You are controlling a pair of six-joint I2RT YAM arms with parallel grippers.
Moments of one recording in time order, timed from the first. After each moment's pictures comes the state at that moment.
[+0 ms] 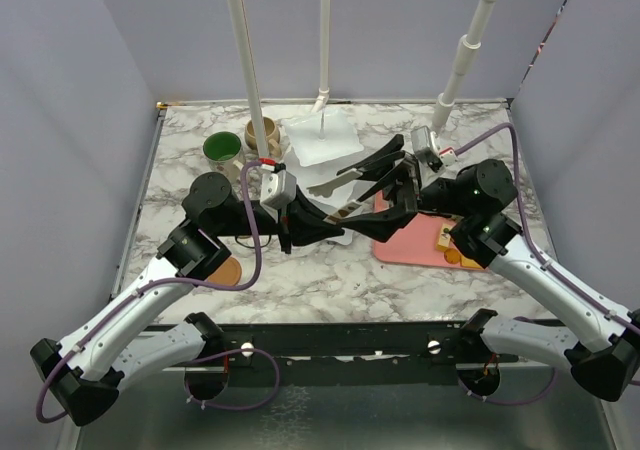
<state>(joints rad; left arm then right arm) -0.73 0.90 0.95 0.07 0.85 -0.16 0.72 1.05 1.01 0.41 -0.82 0.26</state>
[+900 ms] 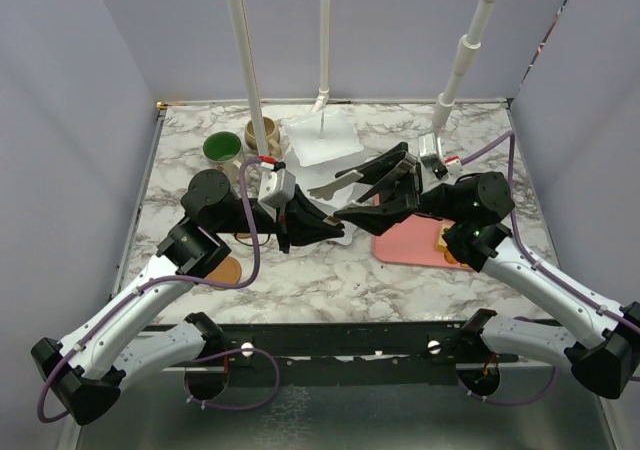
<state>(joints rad) -0.72 0.91 0.97 0.07 0.92 -0.18 0.73 1.05 0.93 0.63 -0.74 0.27</state>
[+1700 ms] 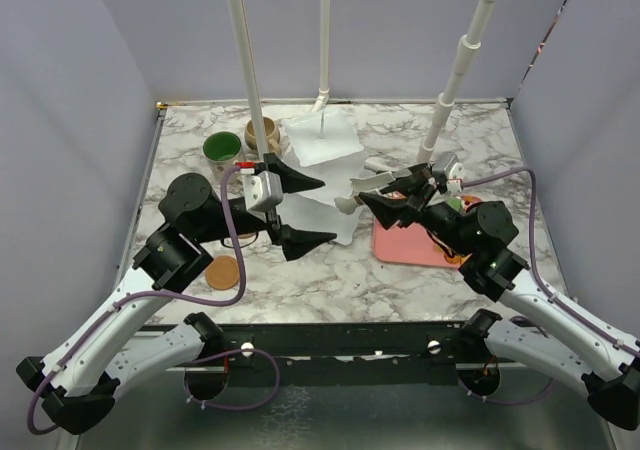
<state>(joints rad) -0.72 0.84 1.05 -0.10 0.69 0.03 0.73 0.83 0.70 0.42 -0.25 0.09</state>
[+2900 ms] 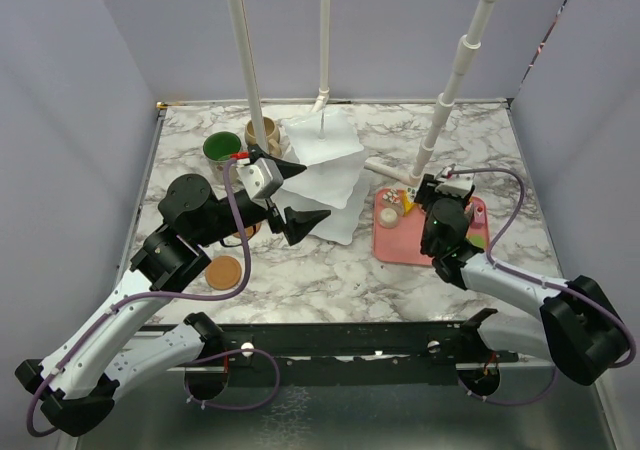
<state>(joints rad) -0.72 0.82 1.05 -0.16 0.40 0.05 0.58 1.17 0.42 0.74 0.87 0.00</state>
